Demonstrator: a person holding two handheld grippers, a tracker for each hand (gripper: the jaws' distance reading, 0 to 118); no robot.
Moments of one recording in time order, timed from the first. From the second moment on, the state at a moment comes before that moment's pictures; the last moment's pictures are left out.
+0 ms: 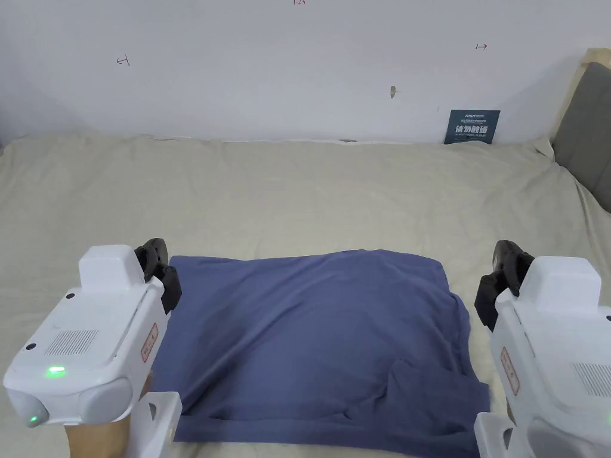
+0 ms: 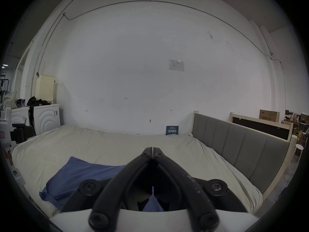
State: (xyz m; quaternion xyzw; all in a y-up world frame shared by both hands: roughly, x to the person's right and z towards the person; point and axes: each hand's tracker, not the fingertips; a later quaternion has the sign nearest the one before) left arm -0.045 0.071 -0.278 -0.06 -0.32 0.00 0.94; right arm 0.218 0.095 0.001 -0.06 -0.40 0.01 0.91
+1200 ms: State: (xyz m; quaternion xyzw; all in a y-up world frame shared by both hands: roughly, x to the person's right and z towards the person) left arm -0.116 -0.125 -0.325 -0.41 -0.26 -0.13 0.86; right arm 0.245 0.024 0.015 -0.20 -0.39 -0.05 0.90
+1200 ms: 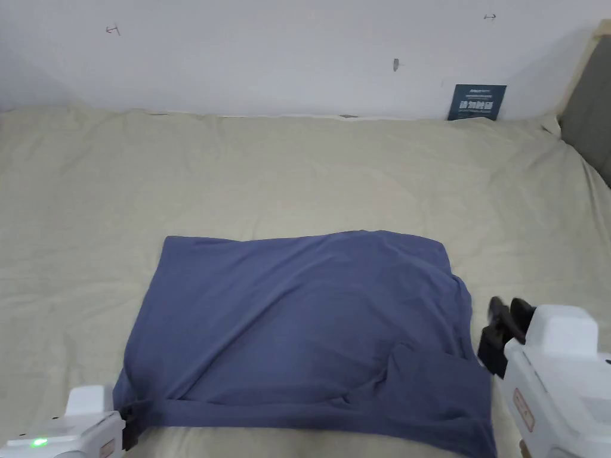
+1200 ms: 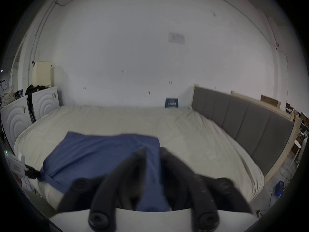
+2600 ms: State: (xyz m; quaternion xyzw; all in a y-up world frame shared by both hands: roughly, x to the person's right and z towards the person) left arm -0.016 -0.080 -0.465 -0.37 -0.27 -0.12 0.88; right arm 0.383 -0.073 -0.109 -0.38 -0.35 -0.16 0.84
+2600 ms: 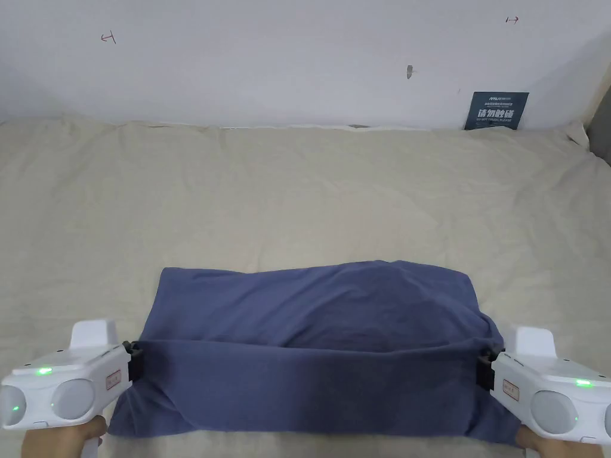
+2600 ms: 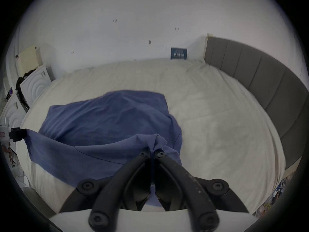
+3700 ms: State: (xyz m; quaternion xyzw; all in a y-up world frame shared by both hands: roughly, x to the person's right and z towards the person) left arm -0.032 0.064 -0.314 -0.06 -0.30 -0.05 0.95; right arm 0.251 0.088 -0.032 -0.11 -0.40 0.01 0.91
